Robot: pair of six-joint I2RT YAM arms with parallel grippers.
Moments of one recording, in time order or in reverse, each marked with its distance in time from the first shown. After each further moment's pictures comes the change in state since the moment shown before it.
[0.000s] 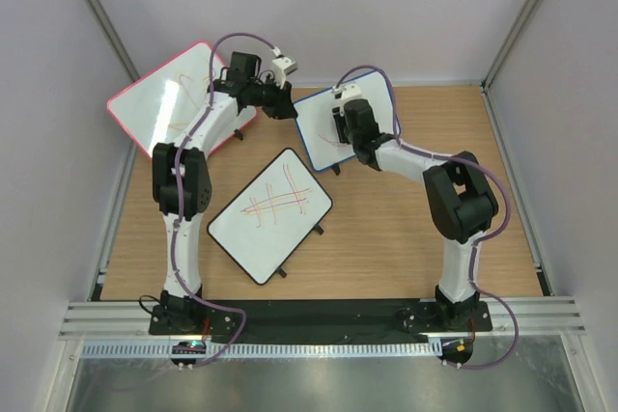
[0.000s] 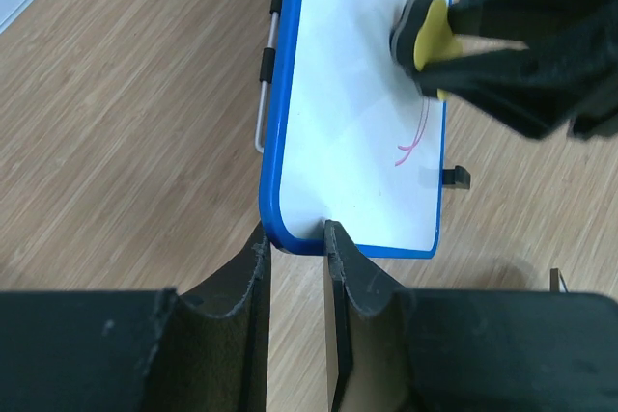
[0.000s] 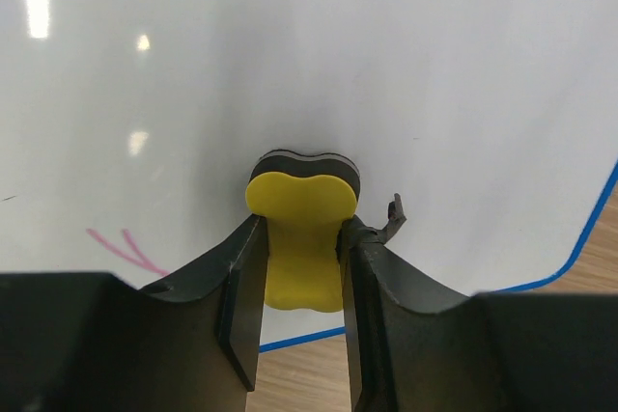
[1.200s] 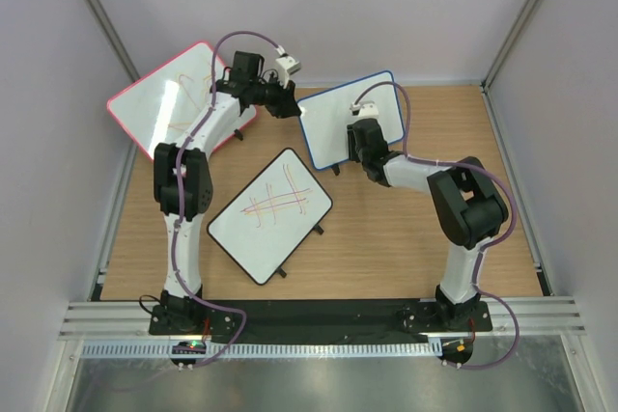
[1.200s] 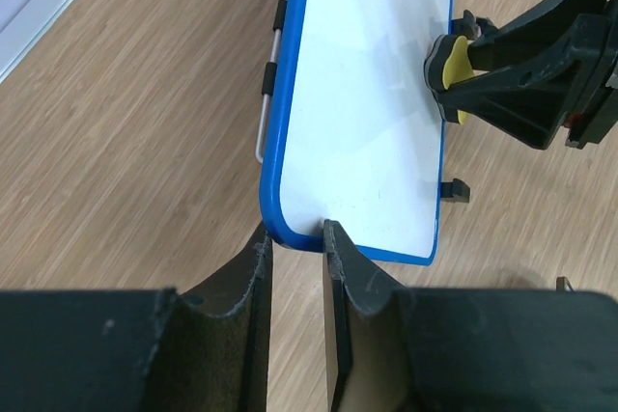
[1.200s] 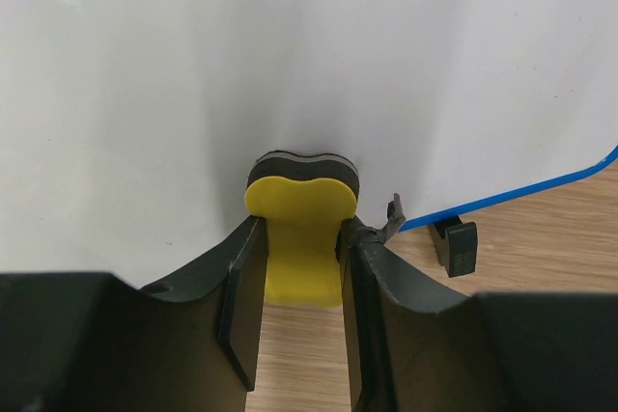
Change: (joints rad) left arm -0.013 0.000 0.000 0.037 0.010 0.023; right arm -0.024 -0.065 -0.225 0.073 0.061 0.173
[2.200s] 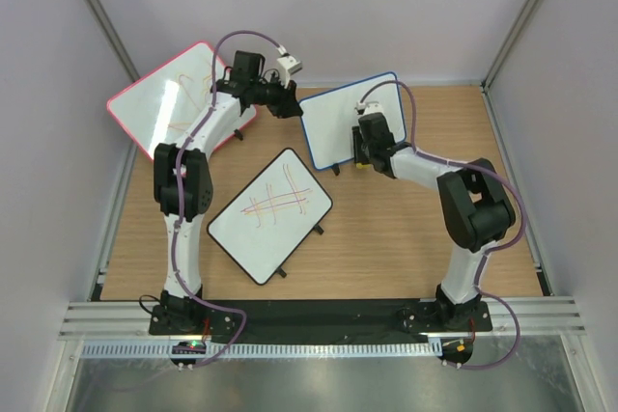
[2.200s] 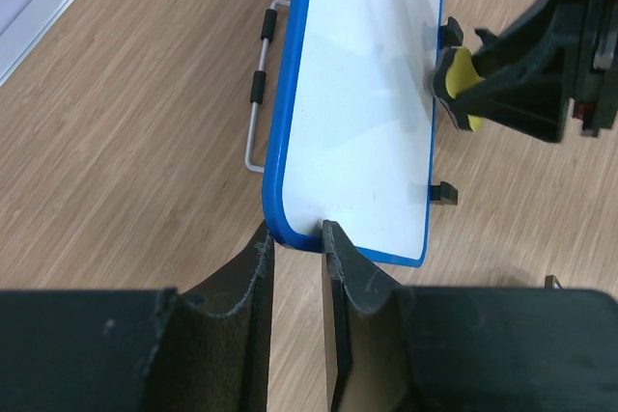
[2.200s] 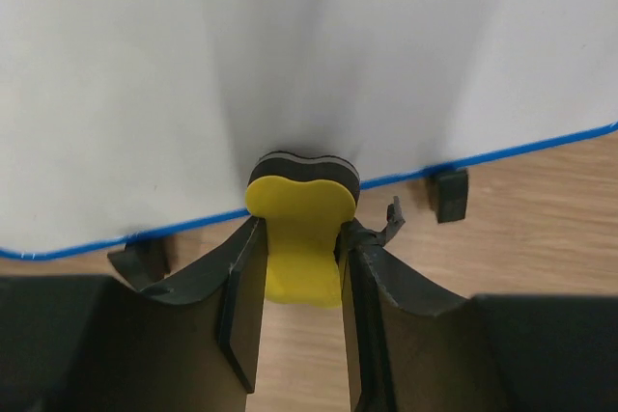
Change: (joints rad) left arm -0.005 -0.004 0.000 0.002 0.024 0.003; right arm -0.039 -0.034 0.063 -0.225 -0.090 0.043
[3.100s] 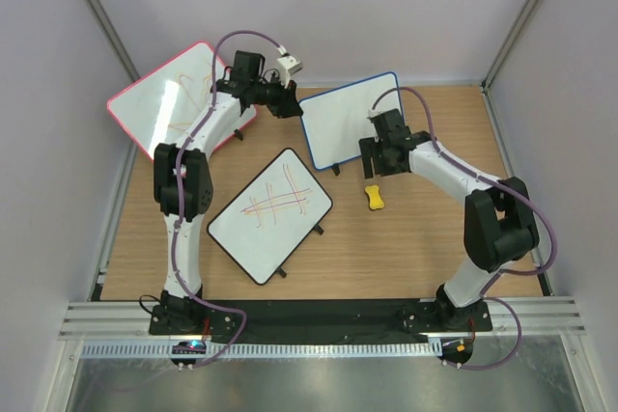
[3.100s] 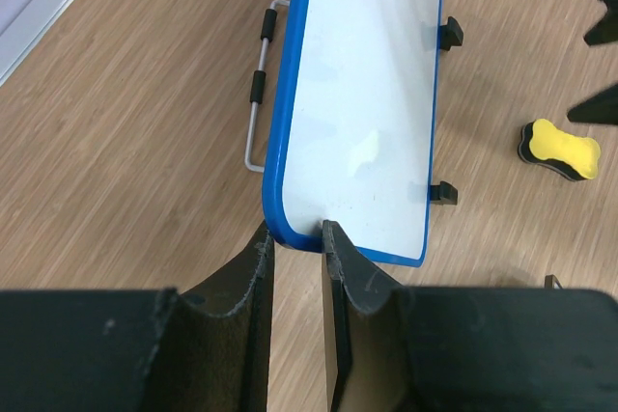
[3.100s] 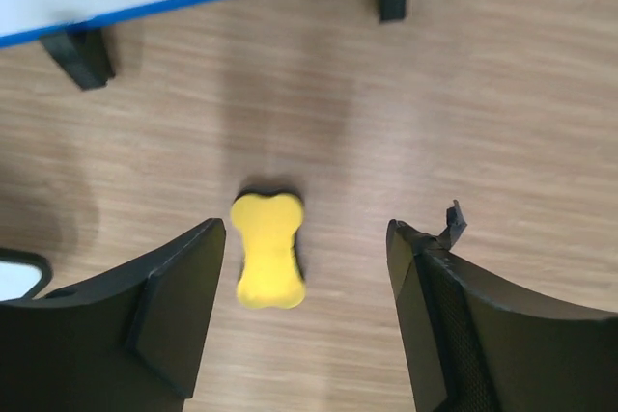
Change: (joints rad) left arm -0.001 -0.001 0.000 0.000 0.000 0.001; right arm -0.027 -0.186 0.042 -0.573 -0.099 -0.010
